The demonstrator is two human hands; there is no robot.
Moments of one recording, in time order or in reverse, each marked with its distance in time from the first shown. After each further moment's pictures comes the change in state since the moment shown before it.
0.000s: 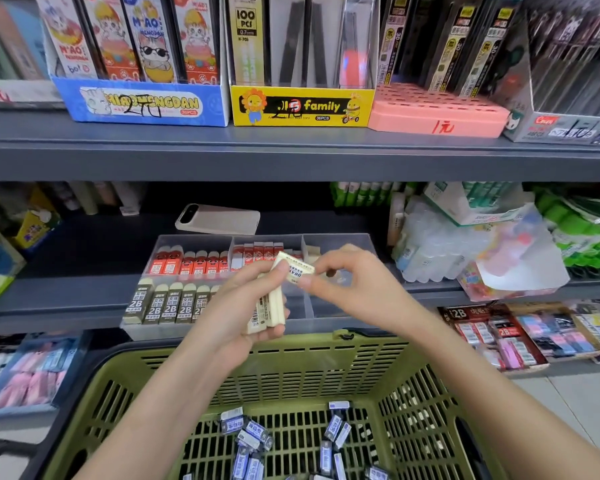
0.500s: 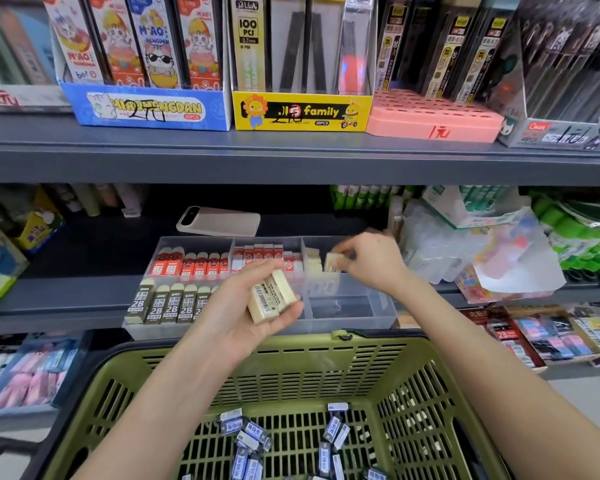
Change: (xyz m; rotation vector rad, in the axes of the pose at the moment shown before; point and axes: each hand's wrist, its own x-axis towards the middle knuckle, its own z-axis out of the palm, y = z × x) left_hand -0.002 0.008 0.005 -0.333 -0.009 -0.111; right_hand 0.056 0.064 -0.010 -0.587 0.024 0.151
